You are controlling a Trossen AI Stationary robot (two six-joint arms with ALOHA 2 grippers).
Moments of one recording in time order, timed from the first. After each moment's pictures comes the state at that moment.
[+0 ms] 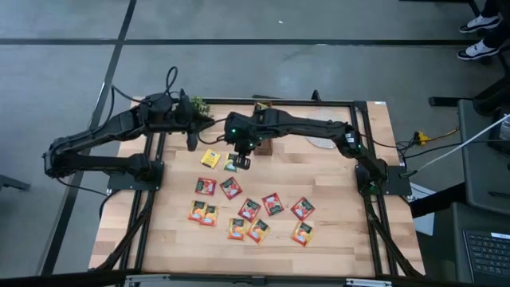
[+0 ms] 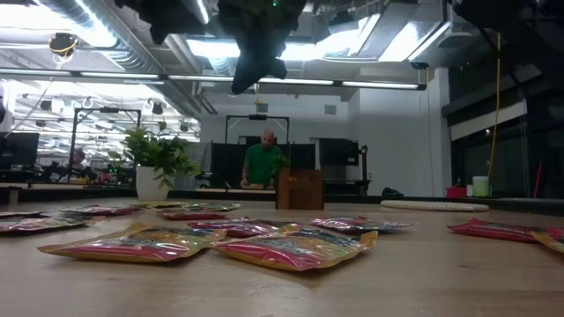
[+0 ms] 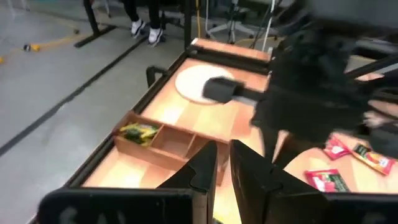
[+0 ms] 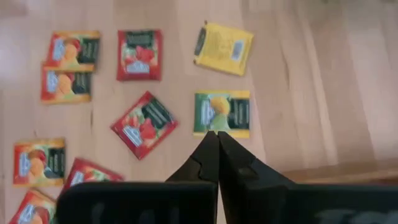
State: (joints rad) left arm 0.40 0.83 0.90 -0.44 0.08 -0.03; right arm -0.09 2.26 2.33 -1.12 -0.05 0.07
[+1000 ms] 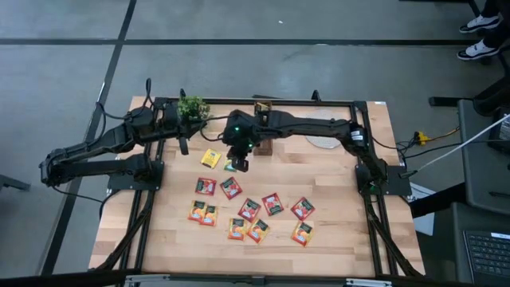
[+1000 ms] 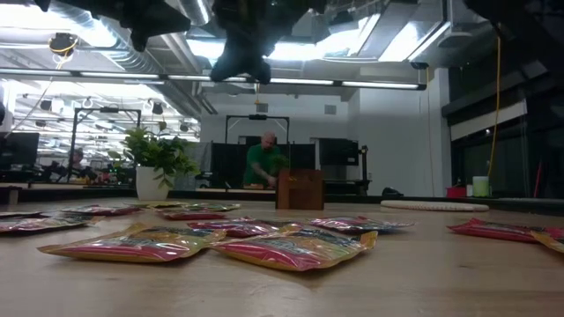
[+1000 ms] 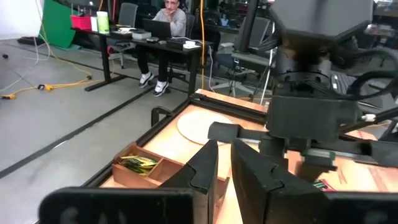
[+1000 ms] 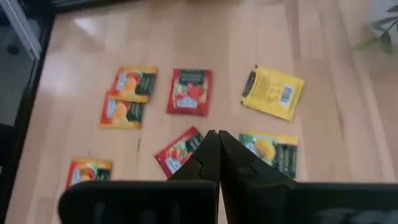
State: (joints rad) left arm 0.38 0.58 0.63 -0.15 0.02 -0.14; right arm -0.12 2.17 2.11 -0.81 -0.25 0.05
